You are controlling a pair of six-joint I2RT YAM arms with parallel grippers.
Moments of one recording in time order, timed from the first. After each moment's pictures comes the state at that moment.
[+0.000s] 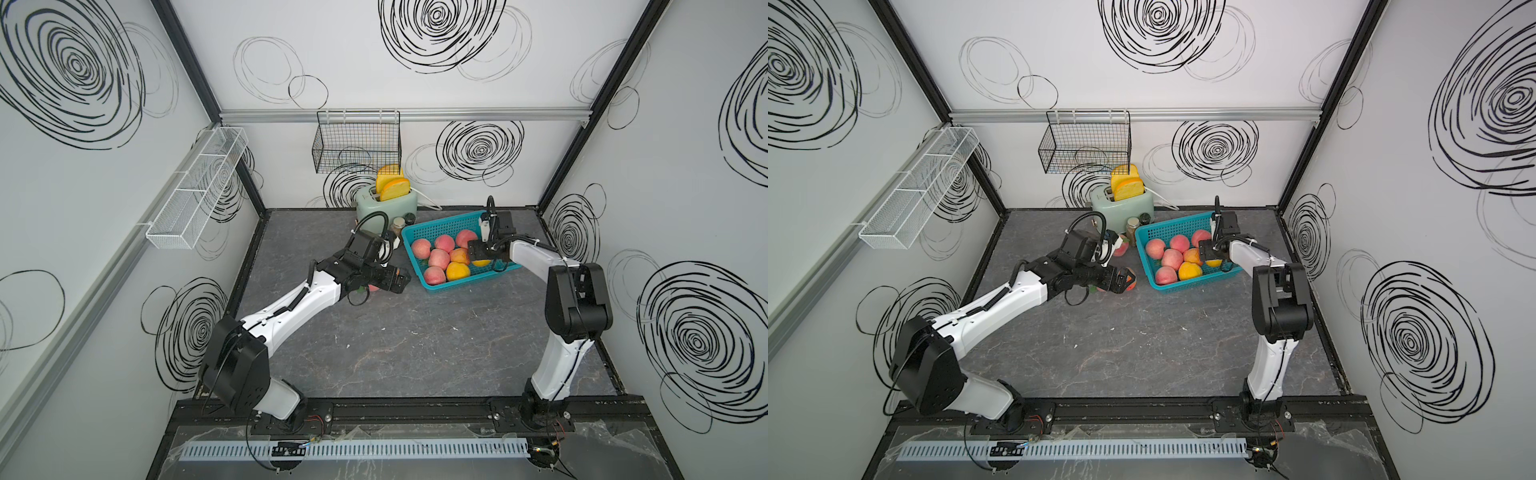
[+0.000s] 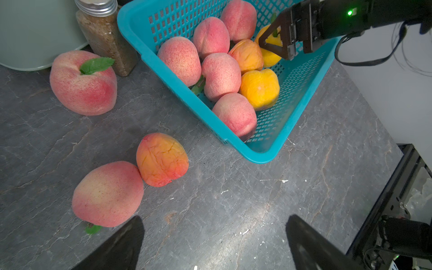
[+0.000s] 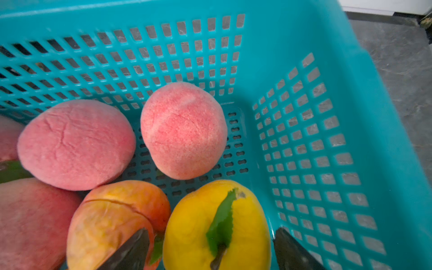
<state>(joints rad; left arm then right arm) -0.55 1.49 1.17 -0.47 0.23 -0.20 0.14 1.89 1.34 -0.38 0.03 0.01</state>
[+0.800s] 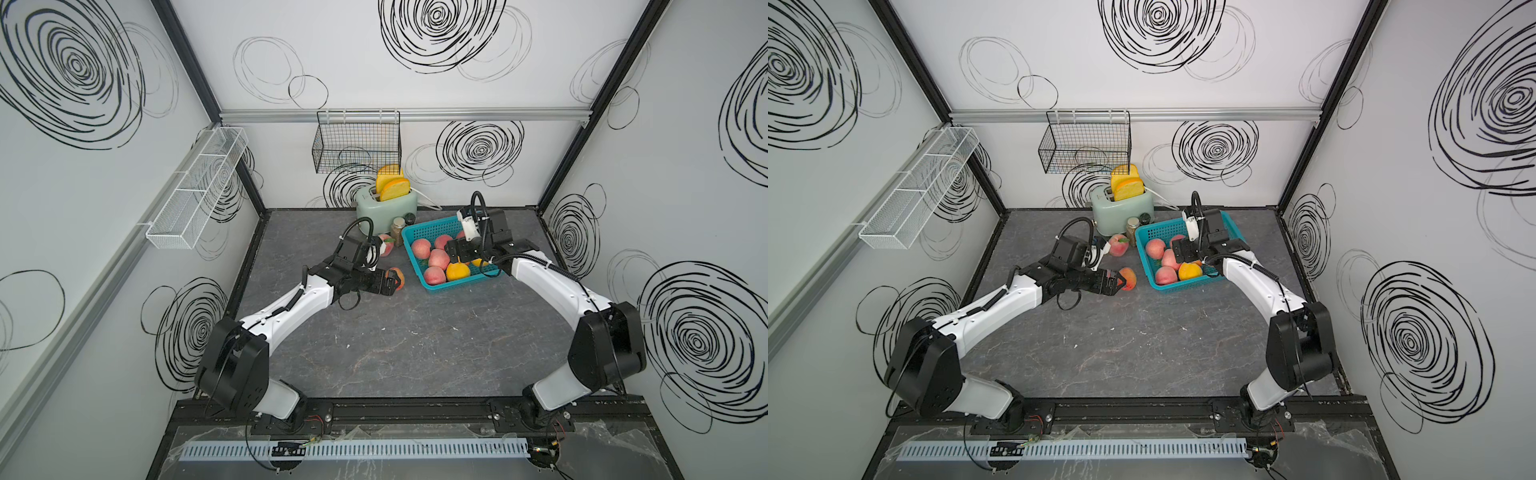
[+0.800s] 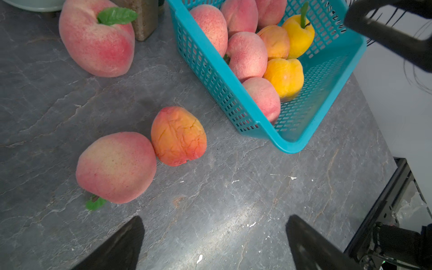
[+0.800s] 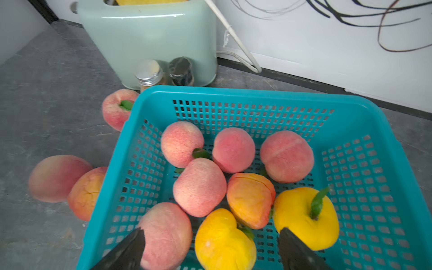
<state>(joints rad) -0.46 1.48 1.05 -0.42 0.30 -0.27 0.36 1.56 1.25 -0.42 -0.07 0.01</state>
